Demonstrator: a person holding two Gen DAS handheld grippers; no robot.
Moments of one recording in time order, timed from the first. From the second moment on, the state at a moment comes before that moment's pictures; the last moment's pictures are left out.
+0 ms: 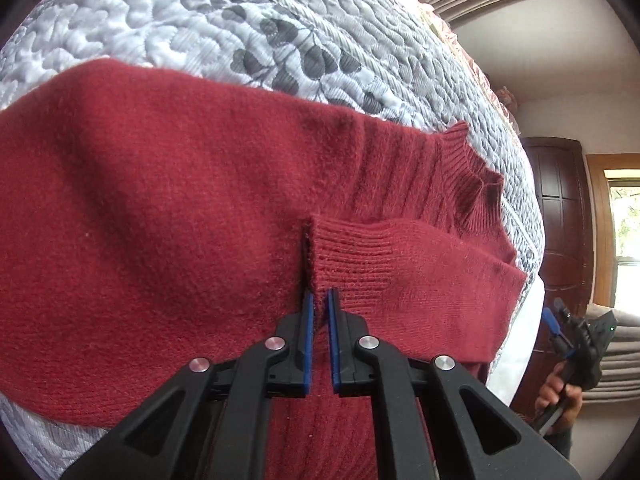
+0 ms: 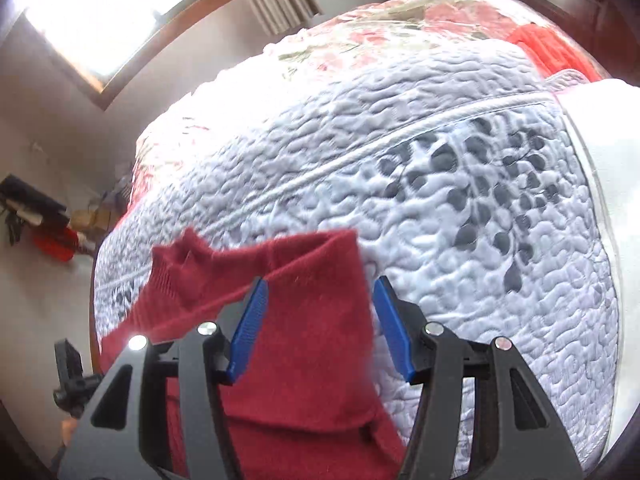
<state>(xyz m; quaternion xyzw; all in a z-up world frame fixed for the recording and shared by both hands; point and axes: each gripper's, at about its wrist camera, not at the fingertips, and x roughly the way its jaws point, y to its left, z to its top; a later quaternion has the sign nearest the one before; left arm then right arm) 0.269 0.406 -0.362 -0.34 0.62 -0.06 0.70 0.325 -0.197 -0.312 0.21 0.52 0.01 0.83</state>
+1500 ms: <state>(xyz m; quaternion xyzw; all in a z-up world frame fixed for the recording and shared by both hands) 0.313 0.401 -0.358 -0.28 0.64 -0.06 0.71 0.217 -0.128 -0.371 0.25 0.59 0.04 0.76</state>
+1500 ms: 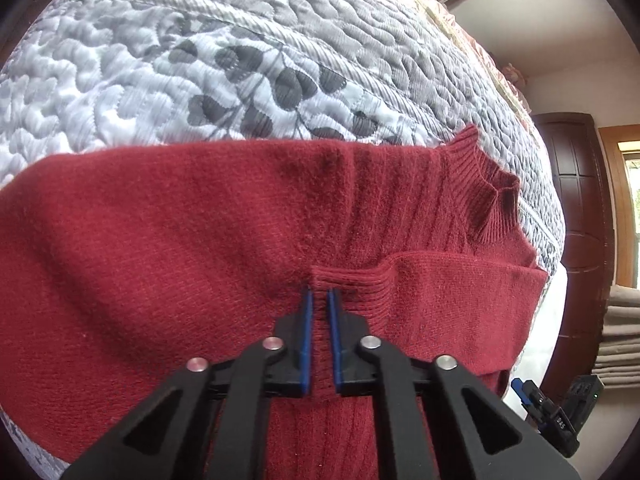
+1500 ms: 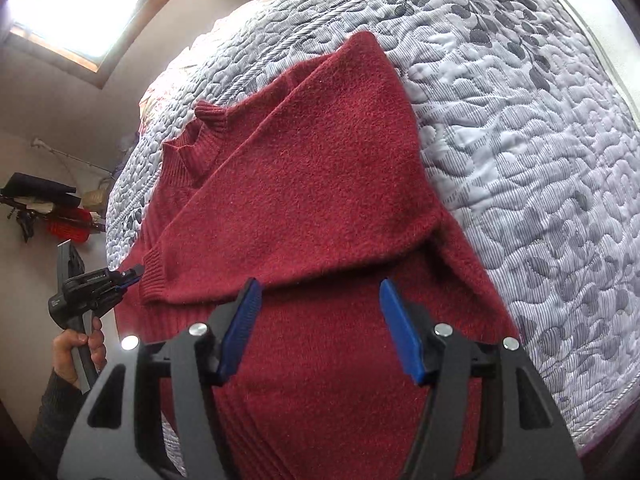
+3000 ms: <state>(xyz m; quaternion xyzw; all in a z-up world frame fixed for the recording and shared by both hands) 0.243 0.468 -0.307 -0.40 0.52 0.03 0.75 0.219 -0.104 -0.377 0.22 0.61 0.06 0.76</state>
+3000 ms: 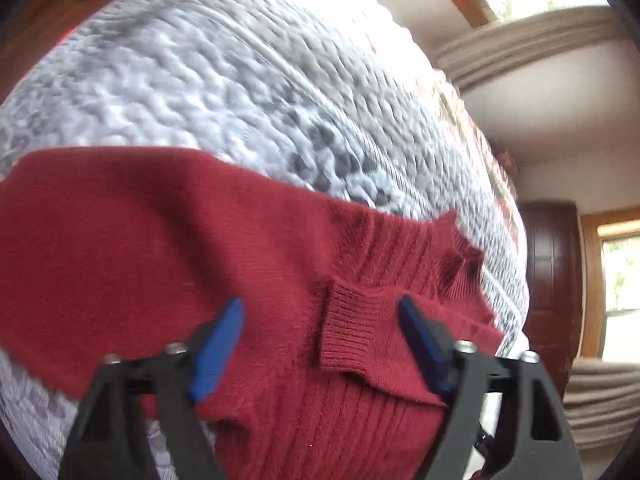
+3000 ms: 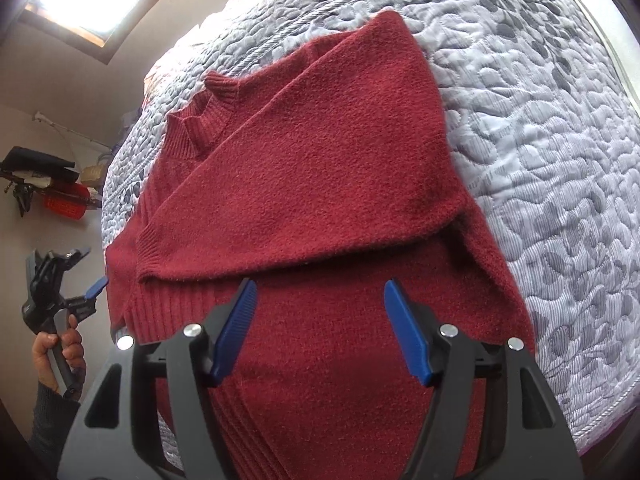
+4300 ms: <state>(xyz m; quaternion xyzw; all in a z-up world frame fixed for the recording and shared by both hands) 0.034 0.785 -0.424 -0.60 0.35 0.35 0.63 0.196 0.049 -0.380 0.12 0.67 0.15 0.72</state>
